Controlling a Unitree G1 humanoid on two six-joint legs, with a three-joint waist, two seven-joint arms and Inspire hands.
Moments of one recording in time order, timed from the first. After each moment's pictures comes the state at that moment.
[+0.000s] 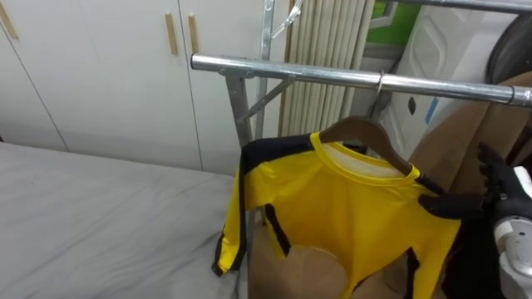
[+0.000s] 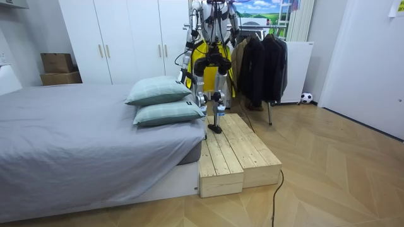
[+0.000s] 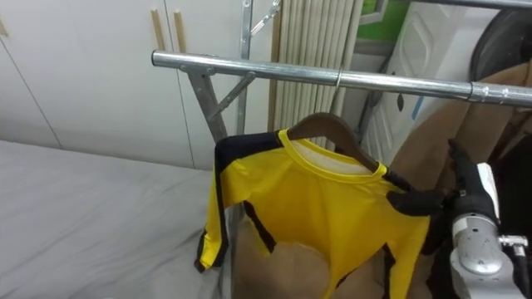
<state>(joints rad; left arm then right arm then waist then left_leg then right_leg) 0.28 0.22 0.21 1.13 0.19 0.23 0.06 -0.26 -0.44 -0.11 0.56 0.03 0.06 -0.21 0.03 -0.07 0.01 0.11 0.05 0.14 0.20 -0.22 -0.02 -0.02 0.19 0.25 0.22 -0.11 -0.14</state>
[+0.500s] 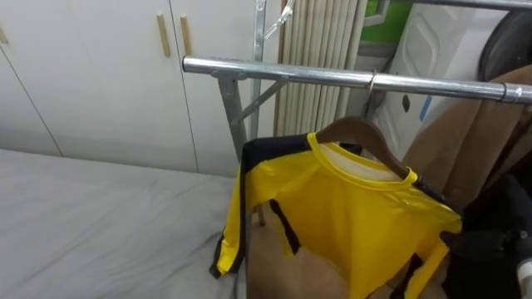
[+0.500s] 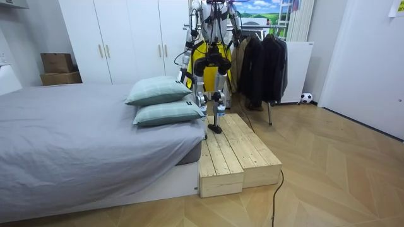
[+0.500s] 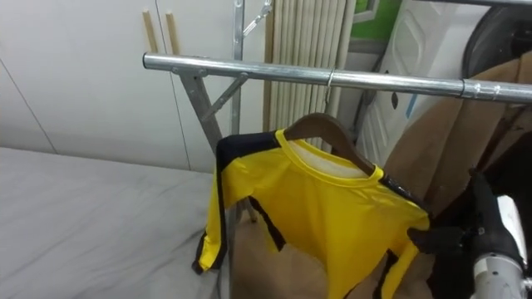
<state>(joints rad) 0.29 0.22 0.21 1.13 0.19 0.23 0.06 -0.05 -0.44 -0.15 0.46 -0.09 0.05 -0.24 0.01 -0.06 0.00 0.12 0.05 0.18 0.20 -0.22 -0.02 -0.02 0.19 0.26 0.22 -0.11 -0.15</state>
